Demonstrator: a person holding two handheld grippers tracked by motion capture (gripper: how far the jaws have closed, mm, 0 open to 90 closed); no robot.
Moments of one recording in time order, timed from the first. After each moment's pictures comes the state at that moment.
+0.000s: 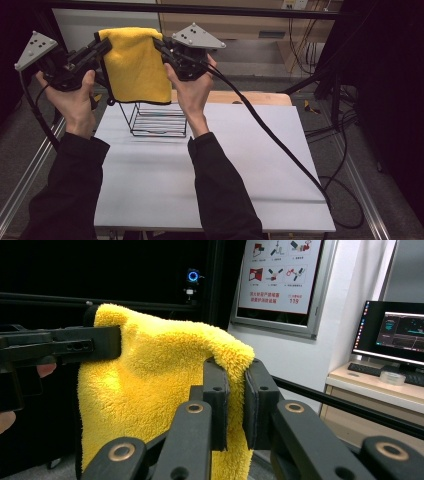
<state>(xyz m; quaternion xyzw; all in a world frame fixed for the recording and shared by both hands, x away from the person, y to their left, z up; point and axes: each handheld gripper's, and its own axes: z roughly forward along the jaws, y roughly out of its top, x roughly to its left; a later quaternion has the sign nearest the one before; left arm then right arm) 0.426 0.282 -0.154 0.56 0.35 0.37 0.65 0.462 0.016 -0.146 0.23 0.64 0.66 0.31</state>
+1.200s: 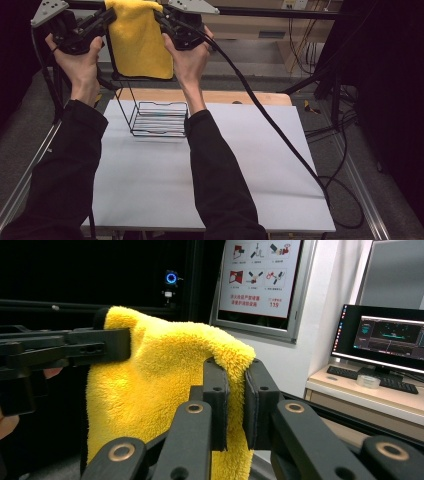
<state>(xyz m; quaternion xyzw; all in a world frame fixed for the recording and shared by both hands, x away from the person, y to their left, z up) 0.499 0.281 -0.128 0.57 0.35 0.38 0.64 0.514 0.024 -0.116 0.25 0.64 0.65 0.34</state>
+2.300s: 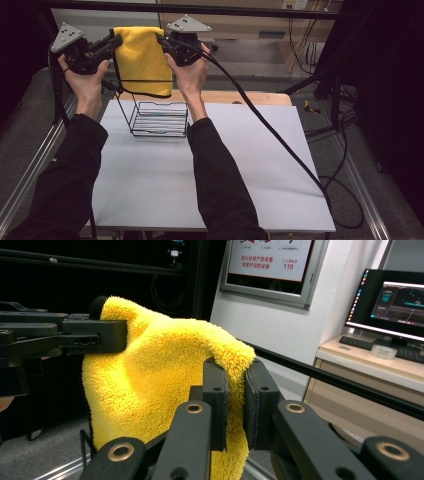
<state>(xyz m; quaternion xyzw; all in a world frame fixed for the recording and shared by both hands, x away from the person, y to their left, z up) 0.504 0.291 -0.186 0.61 0.34 0.38 0.61 0.532 0.029 -0.166 0.25 0.68 0.61 0.31</state>
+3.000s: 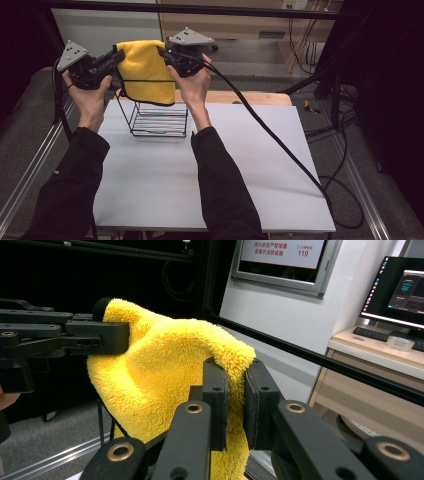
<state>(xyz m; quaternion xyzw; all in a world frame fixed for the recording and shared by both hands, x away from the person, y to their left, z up) 0.492 0.291 -0.213 0.62 0.34 0.38 0.60 0.524 0.025 -0.185 0.24 0.70 0.60 0.30</state>
